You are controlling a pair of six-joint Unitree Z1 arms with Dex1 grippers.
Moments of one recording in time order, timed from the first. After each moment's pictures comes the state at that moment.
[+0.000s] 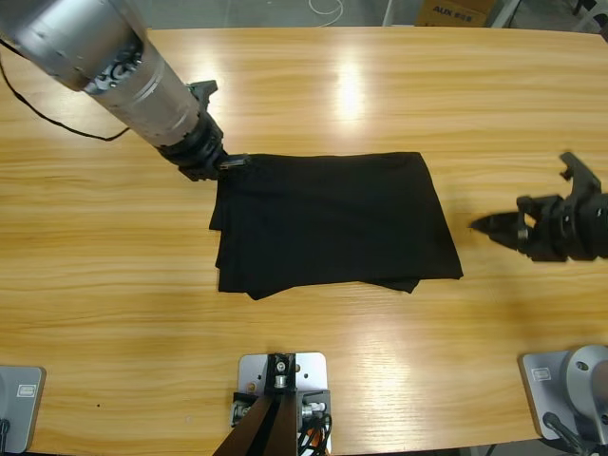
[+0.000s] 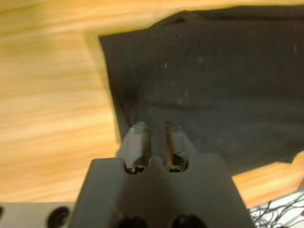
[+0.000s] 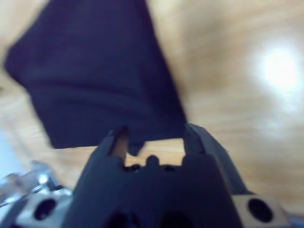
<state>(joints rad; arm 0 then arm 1) -0.81 1.99 -1.50 0.82 -0.05 -0.74 0.33 1.26 -0.55 0.33 0.34 0.74</state>
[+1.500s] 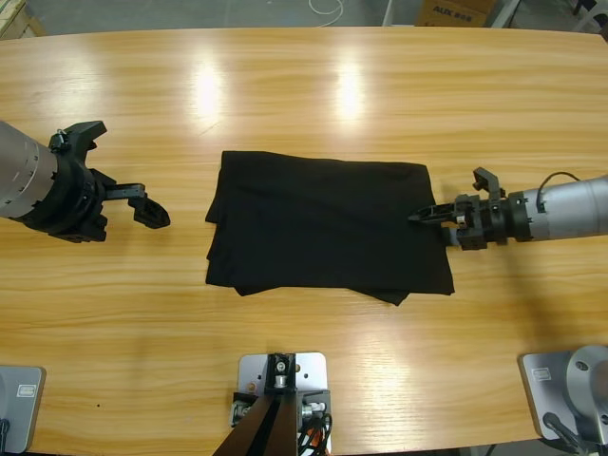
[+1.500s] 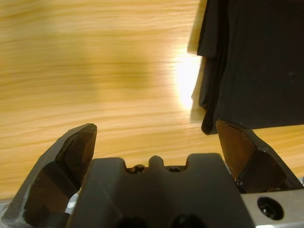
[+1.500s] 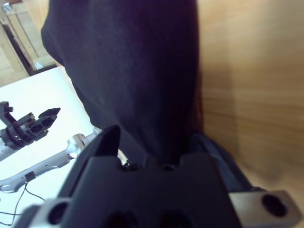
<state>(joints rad) -0.81 1.66 -1.13 0.84 0.00 -0.79 0.06 1.86 -0.34 -0.28 0.87 0.56</state>
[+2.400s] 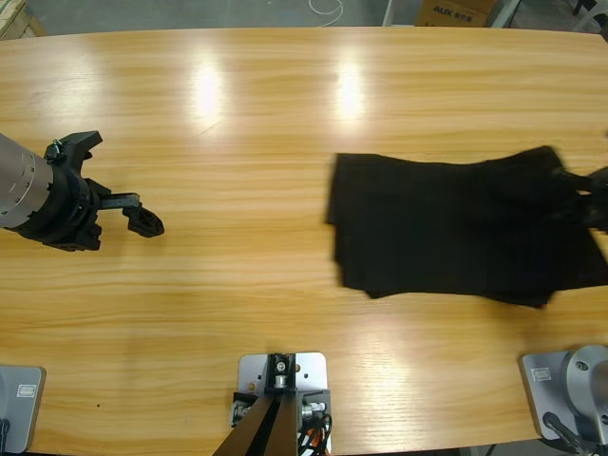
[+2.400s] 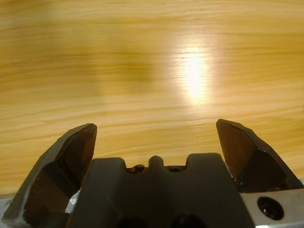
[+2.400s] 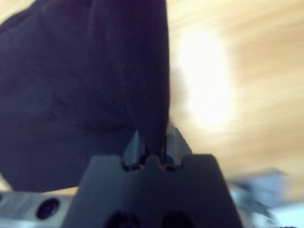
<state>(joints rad) -0.81 1.65 -1.09 0.84 0.00 -0.79 0.16 1.43 -0.86 0.85 -0.04 0.52</state>
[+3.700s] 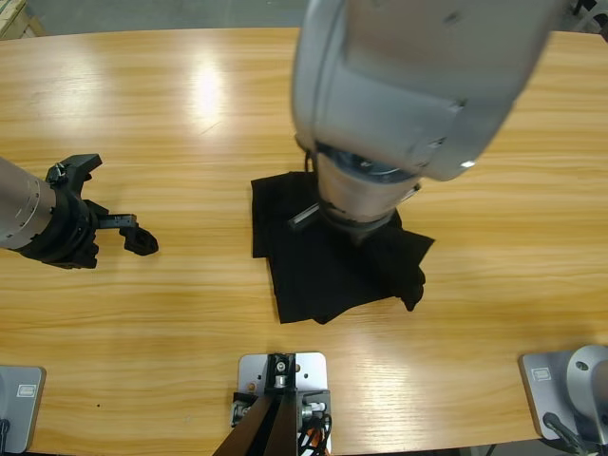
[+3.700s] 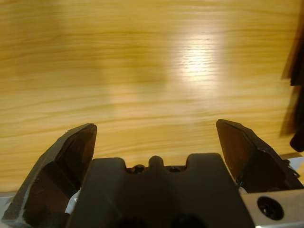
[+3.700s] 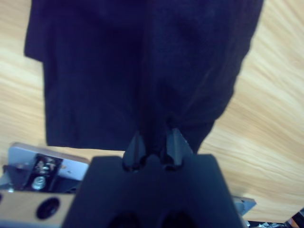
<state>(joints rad) -0.82 1.65 -1.01 0.80 0.00 -0.79 1.11 2.03 -1.70 1.23 -0.16 0.60</state>
